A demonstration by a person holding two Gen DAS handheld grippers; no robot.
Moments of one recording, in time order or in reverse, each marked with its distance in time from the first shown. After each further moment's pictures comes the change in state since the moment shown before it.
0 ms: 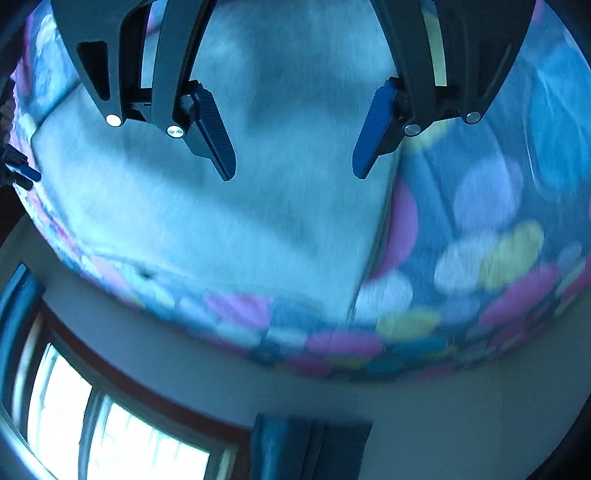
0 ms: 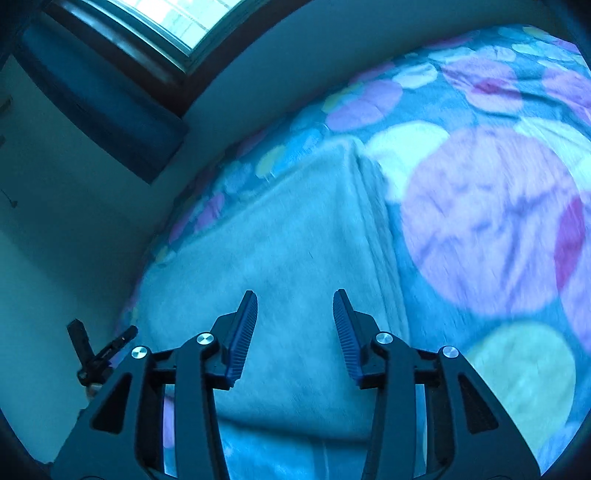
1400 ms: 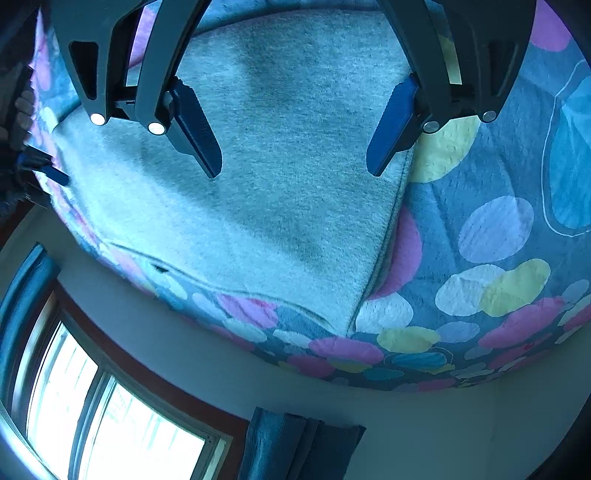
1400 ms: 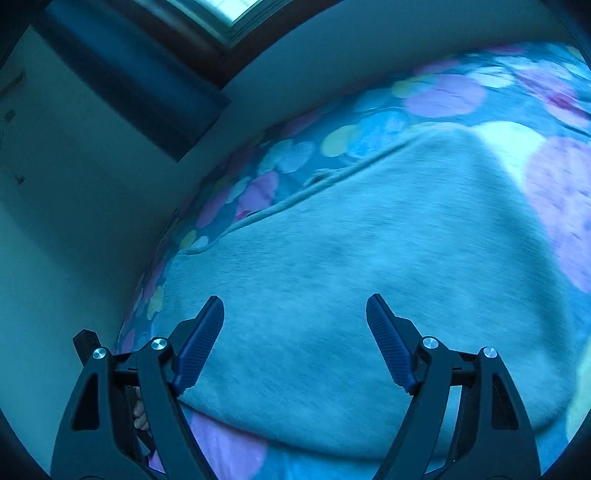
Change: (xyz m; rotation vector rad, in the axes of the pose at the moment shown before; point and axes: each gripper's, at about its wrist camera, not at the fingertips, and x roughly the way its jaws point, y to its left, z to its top) left arm -0.016 0.008 -0.013 -0.061 -0.068 -0.102; right arm 0.070 0.124 0.003 -0.073 0.033 0.075
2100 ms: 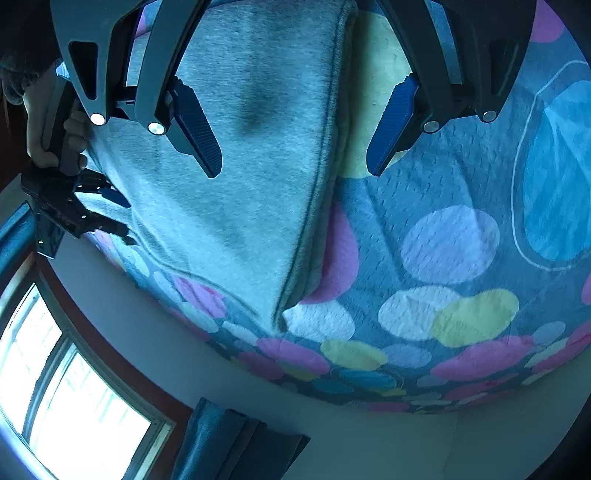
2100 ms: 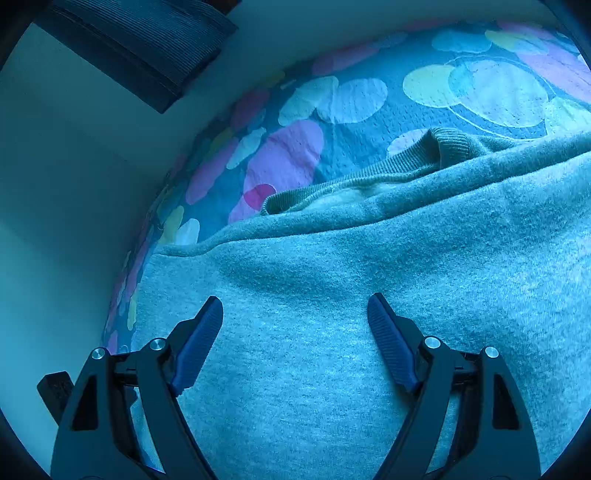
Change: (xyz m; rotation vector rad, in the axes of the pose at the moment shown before) left arm 0.006 0.049 0.008 -0.158 0.033 0.061; right arm 0.174 0.051 0.039 -0.016 0.160 -0.010
